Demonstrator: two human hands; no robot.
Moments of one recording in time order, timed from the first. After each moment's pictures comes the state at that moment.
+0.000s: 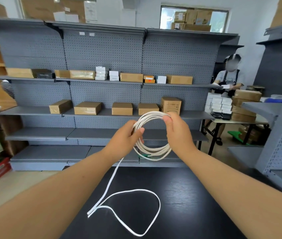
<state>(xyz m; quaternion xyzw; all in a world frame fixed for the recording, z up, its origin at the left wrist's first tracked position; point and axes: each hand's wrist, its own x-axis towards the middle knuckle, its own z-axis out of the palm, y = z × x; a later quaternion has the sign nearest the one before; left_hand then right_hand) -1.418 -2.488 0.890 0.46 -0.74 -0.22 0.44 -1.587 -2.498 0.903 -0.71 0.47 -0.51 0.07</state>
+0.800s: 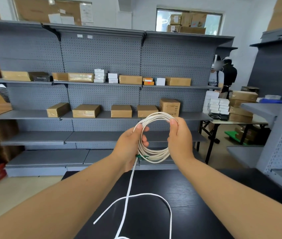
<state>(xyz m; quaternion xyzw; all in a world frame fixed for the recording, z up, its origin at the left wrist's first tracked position) -1.417 -2.489 0.888 0.38 -0.49 -0.54 0.58 -1.549 -2.501 0.891 -0.59 0.49 -0.63 0.12</state>
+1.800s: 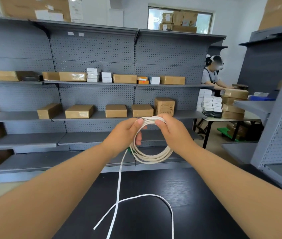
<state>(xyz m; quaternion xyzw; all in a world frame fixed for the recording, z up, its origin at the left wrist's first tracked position) -1.379 -2.521 0.908 0.41 -0.73 -0.32 0.44 -1.547 -2.507 0.916 -0.76 0.48 -0.42 0.04</state>
